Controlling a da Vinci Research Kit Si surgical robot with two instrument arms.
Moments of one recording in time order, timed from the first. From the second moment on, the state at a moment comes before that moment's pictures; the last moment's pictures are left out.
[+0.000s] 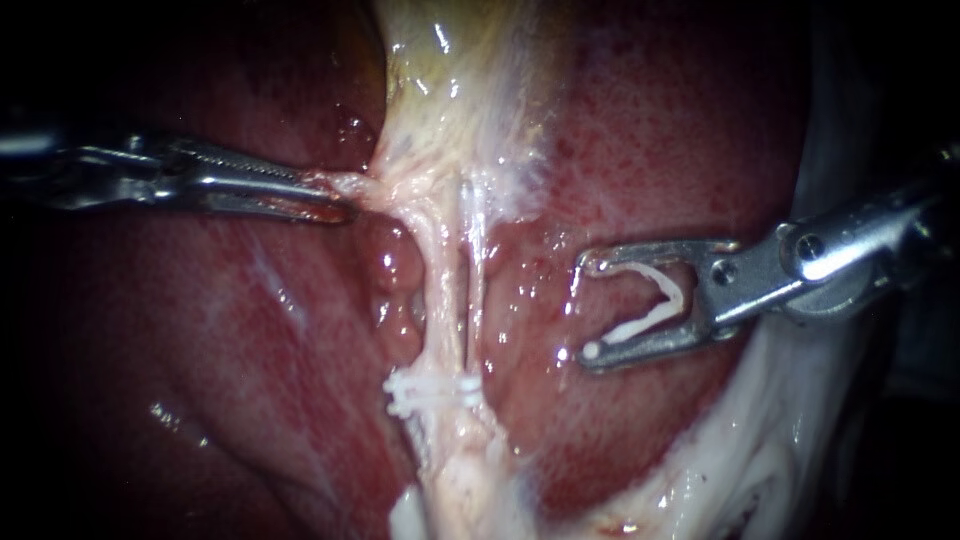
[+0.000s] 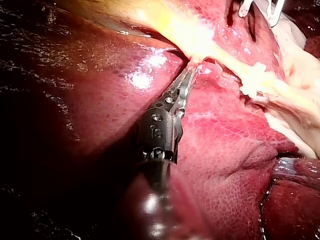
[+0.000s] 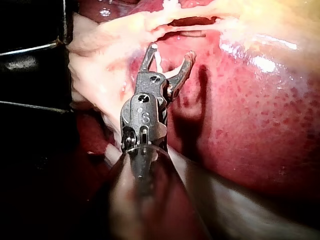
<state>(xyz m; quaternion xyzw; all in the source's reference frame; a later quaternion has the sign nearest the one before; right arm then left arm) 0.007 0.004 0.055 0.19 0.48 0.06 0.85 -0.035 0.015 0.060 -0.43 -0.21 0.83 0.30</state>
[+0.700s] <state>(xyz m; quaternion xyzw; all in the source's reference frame) 0.010 0.004 0.055 0.22 0.50 0.06 0.84 -0.031 0.019 0.052 -0.45 -0.19 0.82 0.31</state>
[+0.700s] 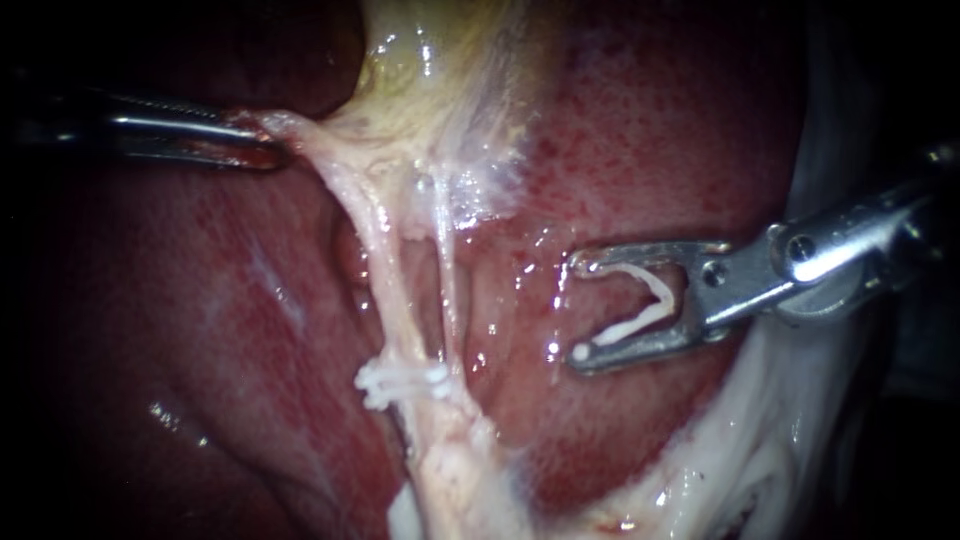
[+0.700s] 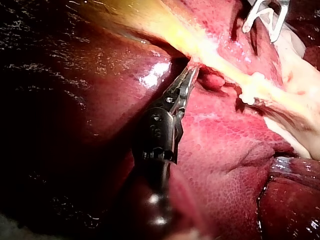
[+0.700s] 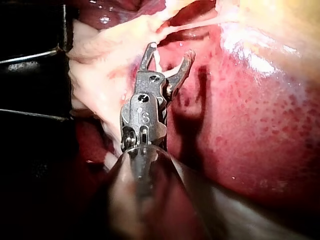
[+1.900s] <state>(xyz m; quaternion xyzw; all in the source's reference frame) 0.019 0.003 0.064 0.37 0.52 0.23 0.73 -0.031 0.018 0.053 -0.45 -0.19 0.82 0.31</state>
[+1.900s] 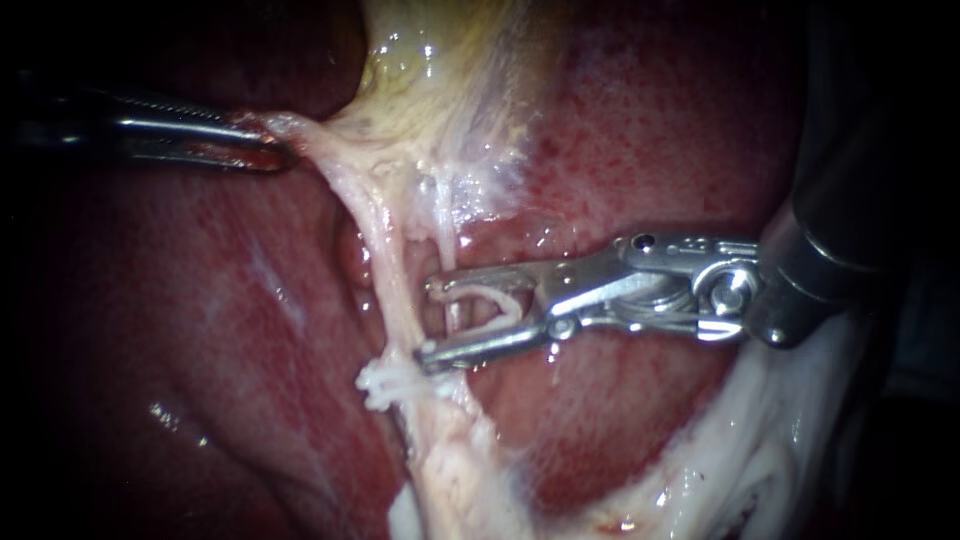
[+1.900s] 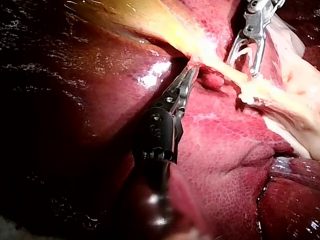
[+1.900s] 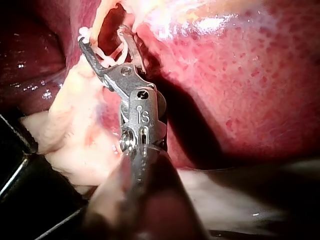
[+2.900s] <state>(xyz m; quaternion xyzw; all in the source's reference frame) 0.024 0.005 0.058 0.42 0.58 0.25 0.65 -0.031 0.018 0.053 -0.45 -0.19 0.82 0.31</state>
